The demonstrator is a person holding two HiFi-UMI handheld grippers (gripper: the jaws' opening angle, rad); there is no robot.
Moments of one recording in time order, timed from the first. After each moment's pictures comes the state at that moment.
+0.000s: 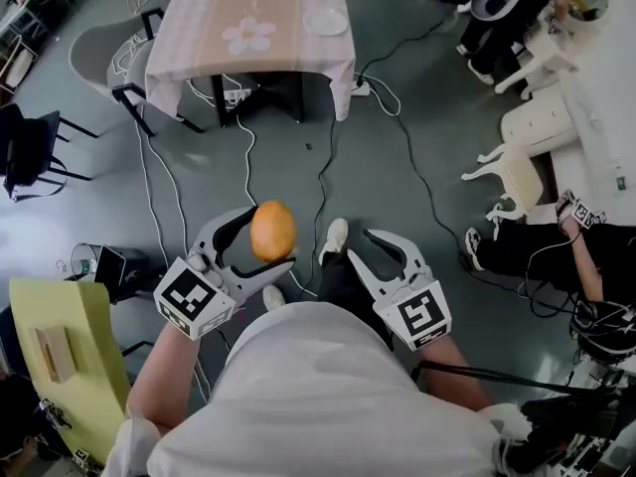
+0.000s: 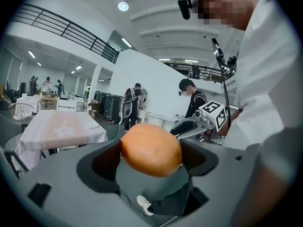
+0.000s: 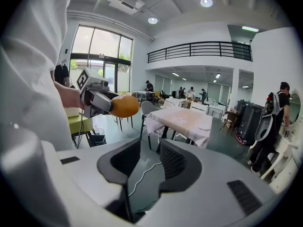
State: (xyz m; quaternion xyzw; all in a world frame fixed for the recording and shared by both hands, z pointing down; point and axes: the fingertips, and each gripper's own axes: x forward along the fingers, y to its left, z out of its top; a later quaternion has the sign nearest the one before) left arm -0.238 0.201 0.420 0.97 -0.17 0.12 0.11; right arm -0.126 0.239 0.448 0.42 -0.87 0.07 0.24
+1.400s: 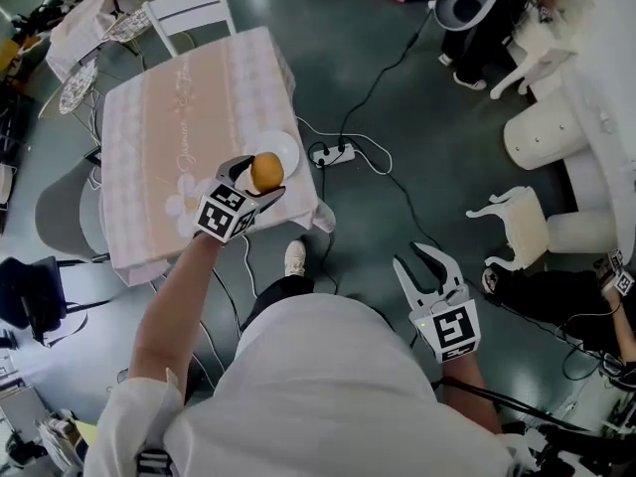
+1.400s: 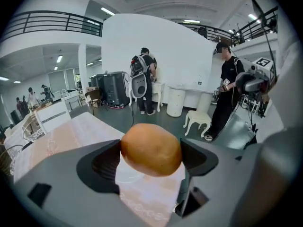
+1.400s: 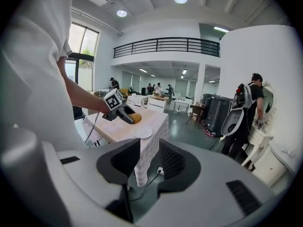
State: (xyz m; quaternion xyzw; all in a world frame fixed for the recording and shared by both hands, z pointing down) left arm -0.006 -0.393 0.550 0.93 -0.15 0.33 0.05; right arm 0.139 -0.144 0.440 0.59 -0.77 0.10 0.23
